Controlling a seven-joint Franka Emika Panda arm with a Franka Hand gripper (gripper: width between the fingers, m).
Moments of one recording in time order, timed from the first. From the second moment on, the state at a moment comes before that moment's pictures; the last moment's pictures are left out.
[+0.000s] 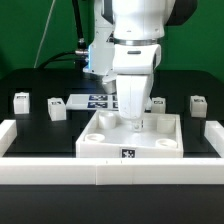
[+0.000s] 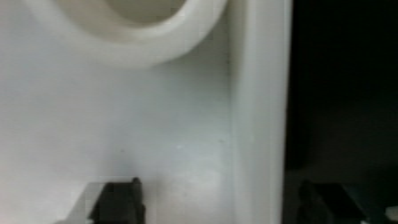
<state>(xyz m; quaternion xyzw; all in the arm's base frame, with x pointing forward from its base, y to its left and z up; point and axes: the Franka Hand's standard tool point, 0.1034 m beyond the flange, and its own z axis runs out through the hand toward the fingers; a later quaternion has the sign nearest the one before) 0.465 0.028 0.007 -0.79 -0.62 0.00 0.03</state>
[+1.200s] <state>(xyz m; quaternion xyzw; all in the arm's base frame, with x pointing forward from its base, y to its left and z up) 0.473 0.026 0.008 -0.73 -0.69 0.00 0.03</state>
